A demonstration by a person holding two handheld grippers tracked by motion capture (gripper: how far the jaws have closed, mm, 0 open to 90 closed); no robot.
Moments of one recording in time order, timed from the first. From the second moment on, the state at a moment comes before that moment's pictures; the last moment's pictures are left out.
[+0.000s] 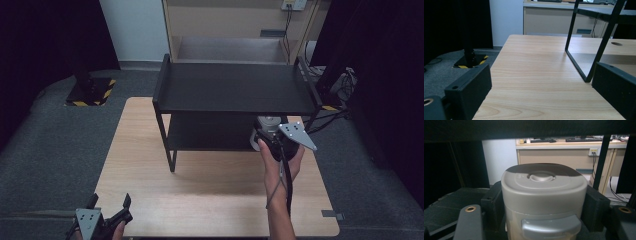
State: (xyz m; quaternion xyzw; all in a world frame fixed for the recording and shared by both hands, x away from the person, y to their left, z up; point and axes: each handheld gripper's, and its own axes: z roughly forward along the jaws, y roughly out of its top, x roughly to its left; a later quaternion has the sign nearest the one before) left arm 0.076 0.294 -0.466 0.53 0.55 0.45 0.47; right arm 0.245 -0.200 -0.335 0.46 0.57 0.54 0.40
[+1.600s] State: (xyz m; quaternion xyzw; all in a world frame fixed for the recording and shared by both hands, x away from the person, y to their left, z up) left arm 0.075 0.303 -0.468 0.53 0.55 0.44 0.47; right arm 0.264 -0.182 -0.351 0.45 0.56 0.54 0.45
